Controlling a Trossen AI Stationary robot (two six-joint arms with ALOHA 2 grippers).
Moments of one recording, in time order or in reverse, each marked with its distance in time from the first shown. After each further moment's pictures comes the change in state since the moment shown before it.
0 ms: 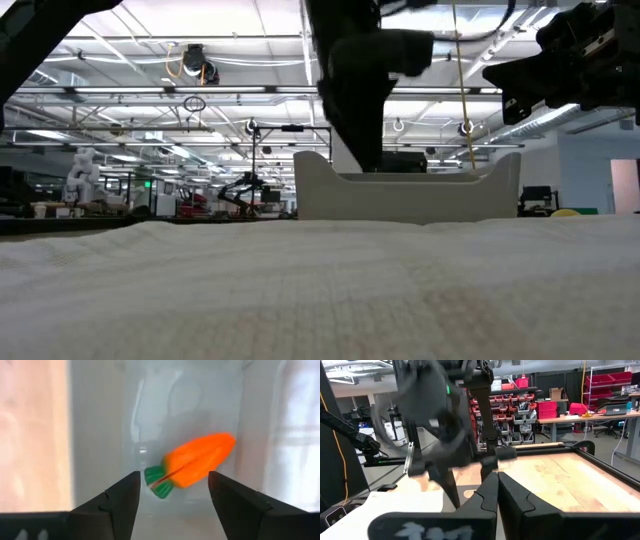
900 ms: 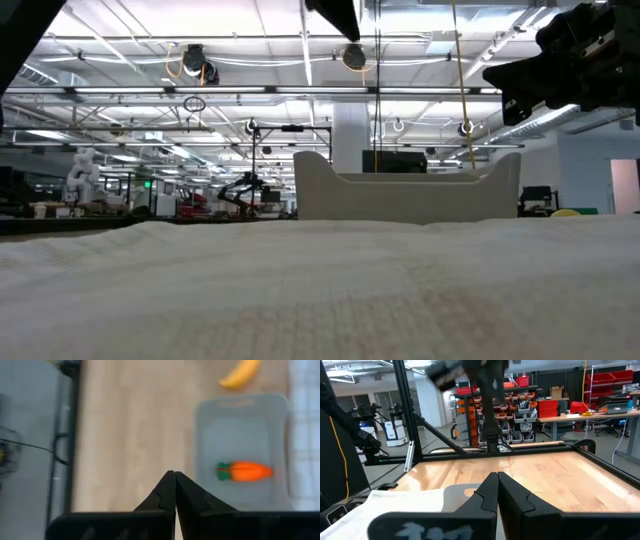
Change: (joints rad) left arm 0.051 -0.205 0.235 -0.165 -0.199 0.181; right arm 0.000 0.000 0.000 -0.006 -0.004 0.000
